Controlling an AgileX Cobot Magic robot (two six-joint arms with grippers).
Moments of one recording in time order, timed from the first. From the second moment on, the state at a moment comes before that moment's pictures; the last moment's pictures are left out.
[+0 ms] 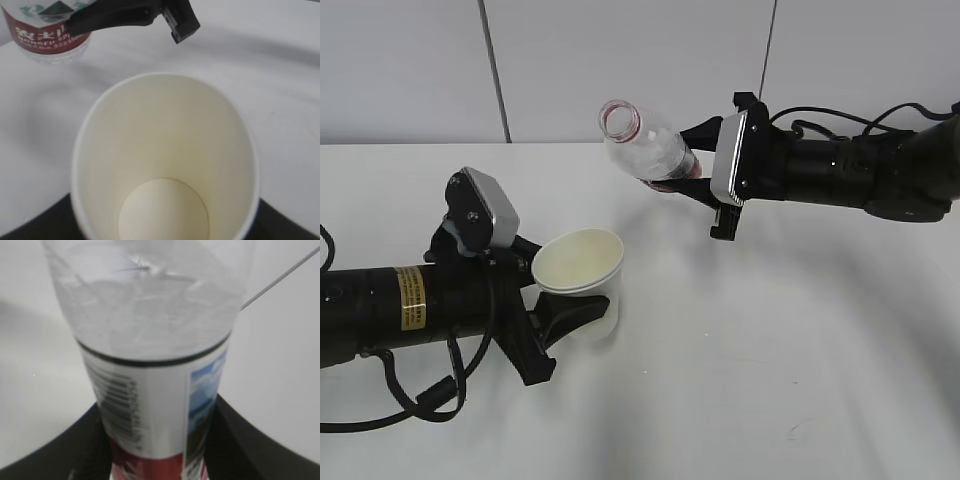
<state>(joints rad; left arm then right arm) -0.38 1.82 -0.59 0.85 -0.89 -0.34 0.13 2.11 -1.23 -1.14 -0.91 -0.16</state>
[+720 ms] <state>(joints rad) -0.38 1.82 -0.59 0.90 -0.87 -0.37 0.13 2.11 -1.25 -1.14 -0.90 -0.39</state>
